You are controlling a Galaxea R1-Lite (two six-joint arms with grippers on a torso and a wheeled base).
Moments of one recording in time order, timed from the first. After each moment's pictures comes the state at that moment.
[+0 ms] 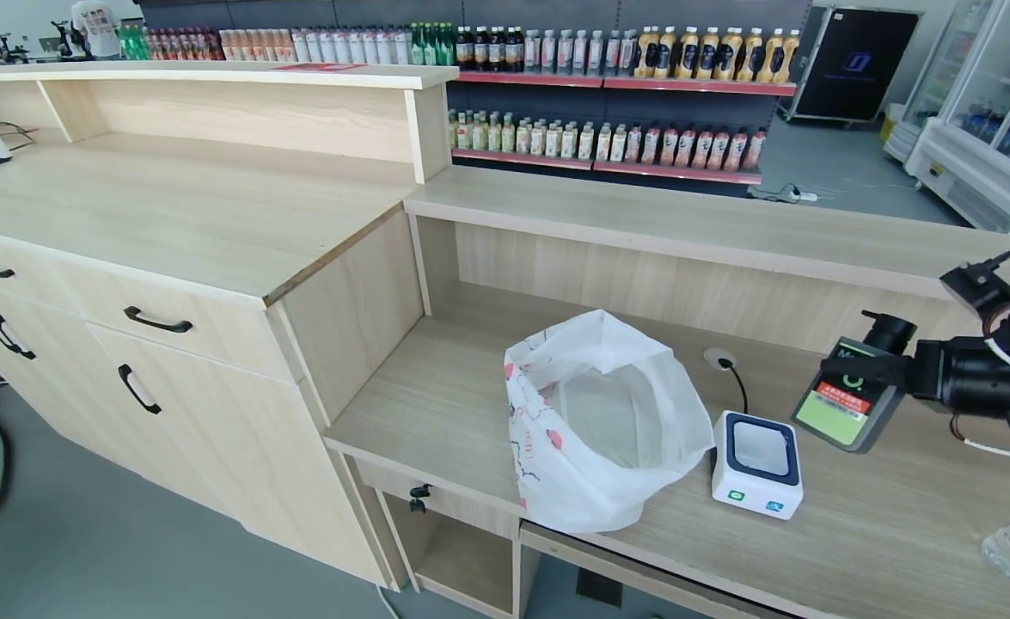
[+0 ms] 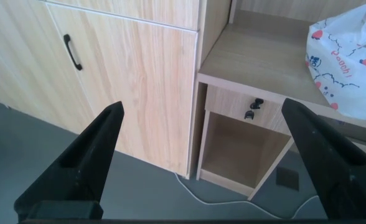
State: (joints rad) left arm 0.00 0.00 0.00 0.00 0.02 -0.02; right arm -0.27 1.66 -0.84 -0.23 0.83 0.05
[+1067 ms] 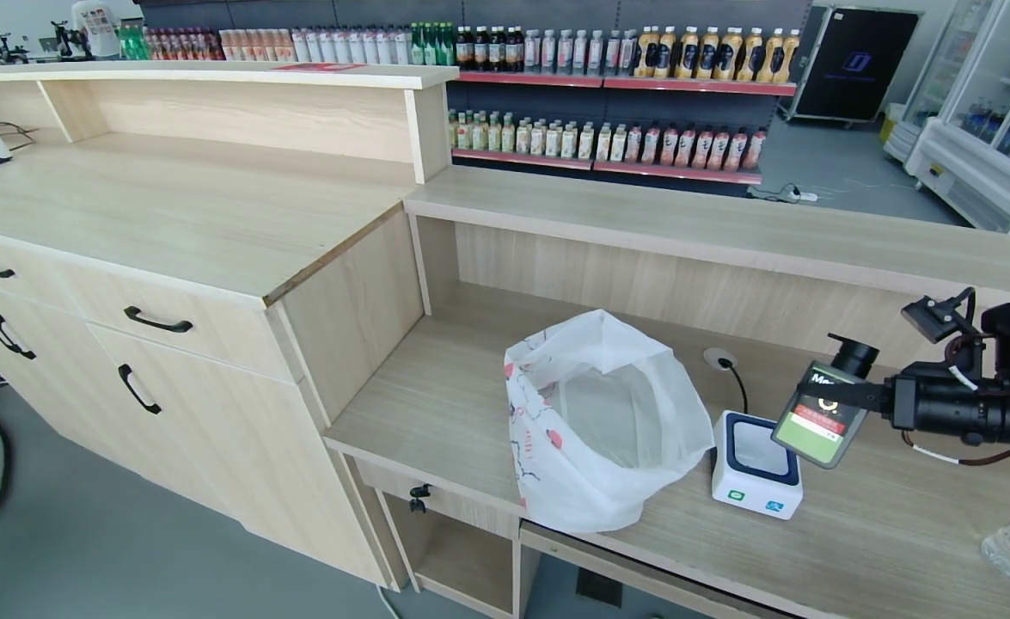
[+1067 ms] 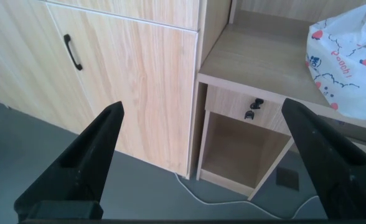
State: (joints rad) left arm 0.00 0.00 0.00 0.00 0.02 -0.02; right arm -0.32 1.90 -0.88 -0.32 1.10 -0.20
